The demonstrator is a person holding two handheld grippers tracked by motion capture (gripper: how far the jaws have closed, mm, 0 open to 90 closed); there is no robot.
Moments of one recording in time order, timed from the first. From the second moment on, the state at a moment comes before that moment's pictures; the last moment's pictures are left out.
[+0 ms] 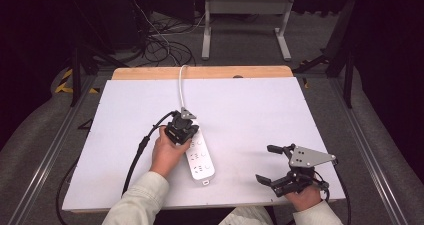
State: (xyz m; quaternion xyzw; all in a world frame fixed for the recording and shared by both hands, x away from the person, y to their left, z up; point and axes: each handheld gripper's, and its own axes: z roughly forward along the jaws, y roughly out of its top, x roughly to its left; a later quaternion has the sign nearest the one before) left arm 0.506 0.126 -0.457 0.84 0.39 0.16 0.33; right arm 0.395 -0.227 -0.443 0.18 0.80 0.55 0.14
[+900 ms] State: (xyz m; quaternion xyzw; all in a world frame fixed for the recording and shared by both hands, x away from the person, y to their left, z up) left arm 0.503 0.121 -0.458 0.84 0.39 0.18 0.32; right arm 0.395 -0.228 -0.443 0.18 0.80 0.55 0.14
